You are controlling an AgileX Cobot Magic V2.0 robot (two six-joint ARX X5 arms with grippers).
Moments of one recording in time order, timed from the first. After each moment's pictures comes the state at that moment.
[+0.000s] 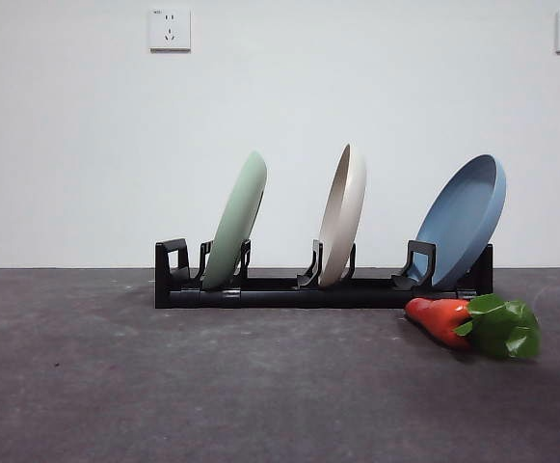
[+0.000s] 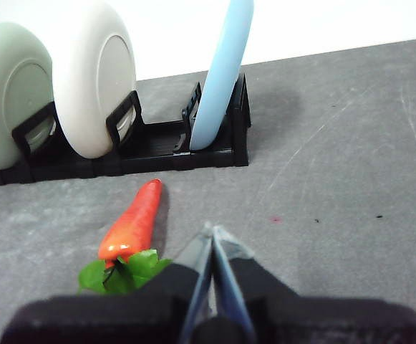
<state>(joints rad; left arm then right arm) -0.11 0.01 0.02 -0.18 -0.10 -0.02 0.06 0.00 0.02 -0.17 -0.10 0.13</state>
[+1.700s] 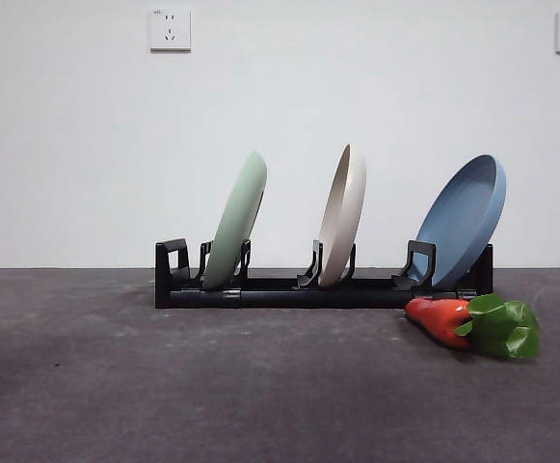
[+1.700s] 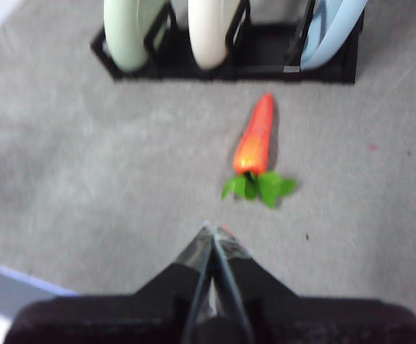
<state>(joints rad) -0.11 0.28 0.64 -0.66 0.53 -0.22 0.07 0.50 0.86 -1.01 -0.37 0.01</state>
